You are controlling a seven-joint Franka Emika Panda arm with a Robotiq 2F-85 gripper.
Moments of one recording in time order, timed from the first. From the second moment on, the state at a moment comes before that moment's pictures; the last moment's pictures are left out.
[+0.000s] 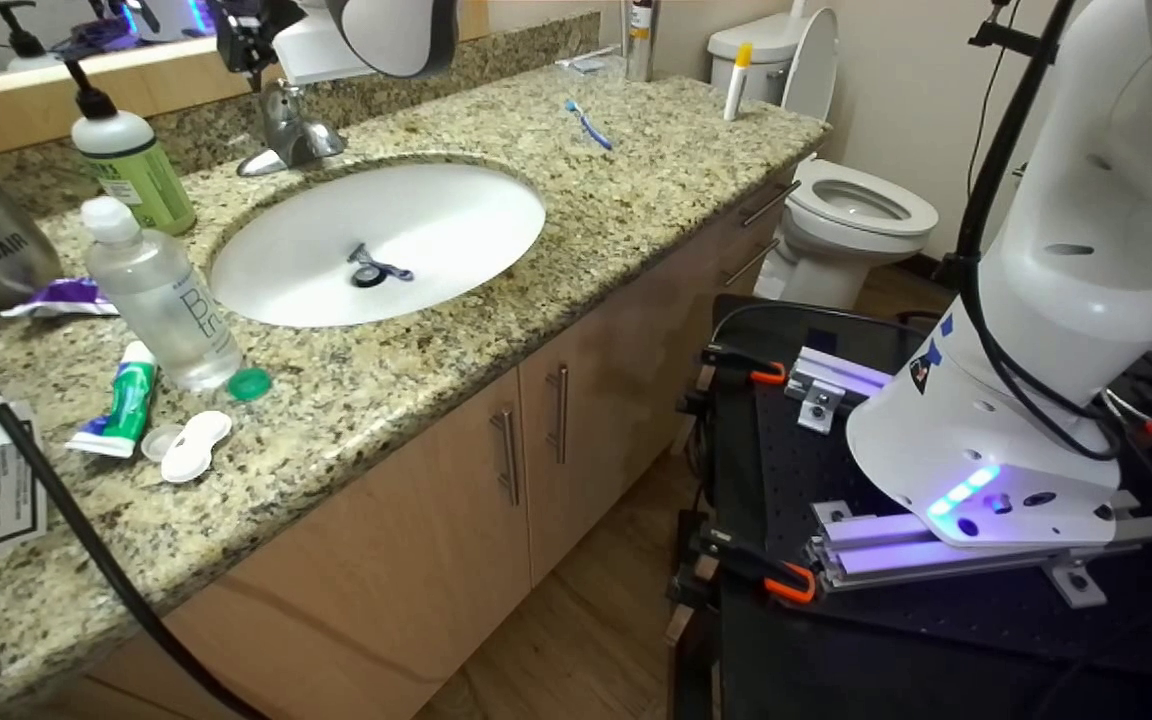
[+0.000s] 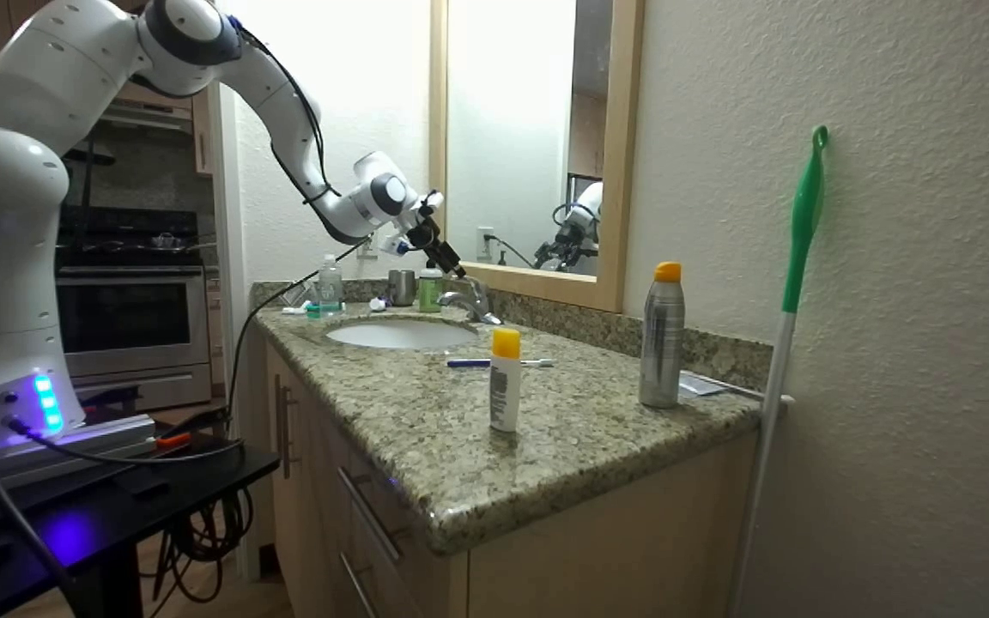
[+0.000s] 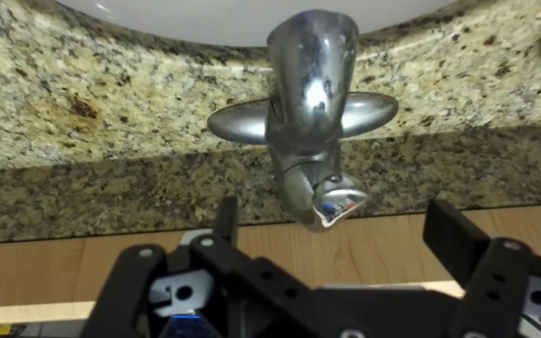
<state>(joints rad) -0.08 0.55 -0.33 -1.84 -0.49 3.08 0.82</state>
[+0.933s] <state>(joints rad) -0.09 0.57 -0.30 -1.83 -0.46 3.06 0.82</state>
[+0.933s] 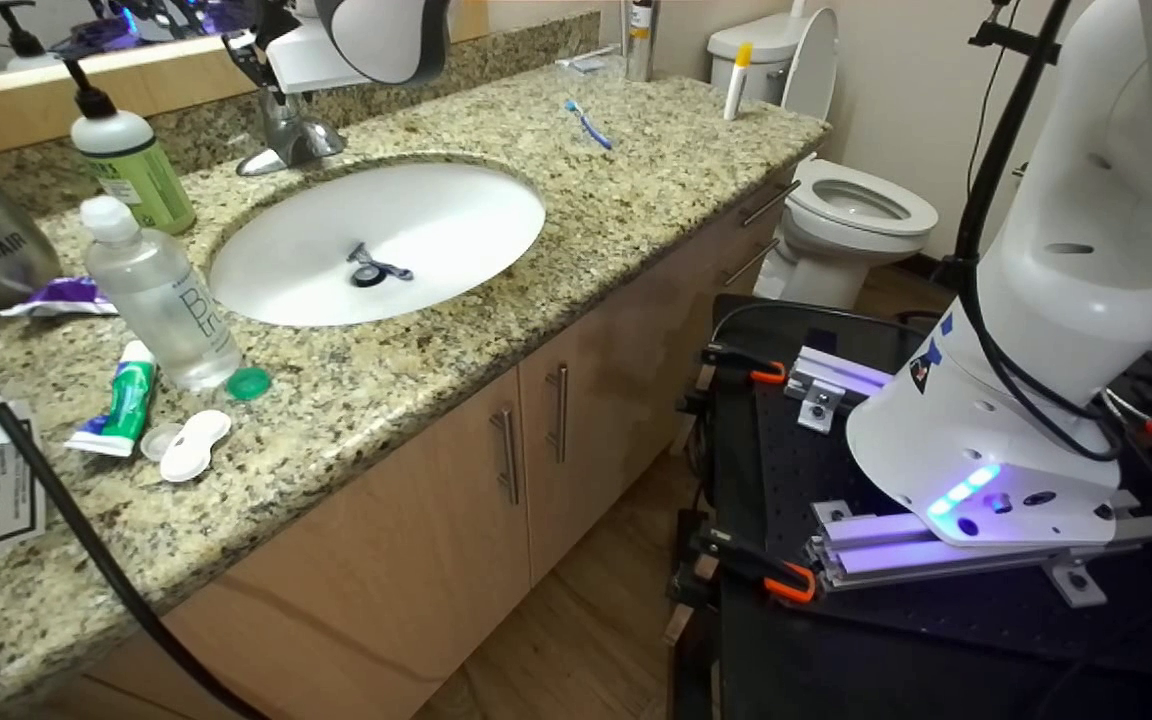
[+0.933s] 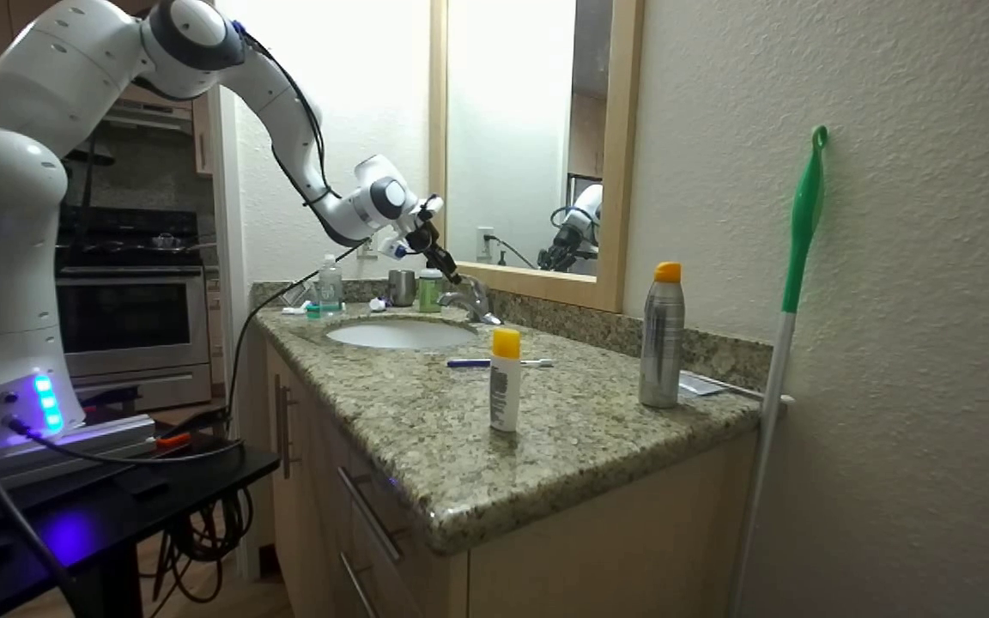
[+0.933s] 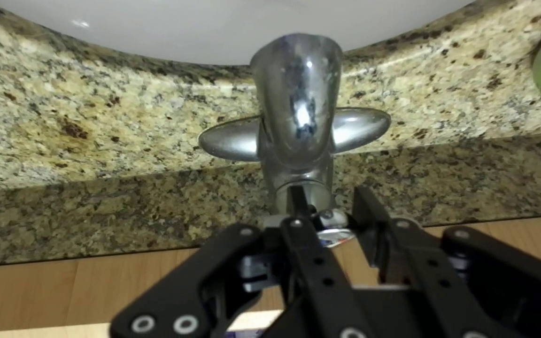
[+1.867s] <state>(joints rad) -0.26 0.45 -0.09 -1.86 -0.13 3.25 0.67</state>
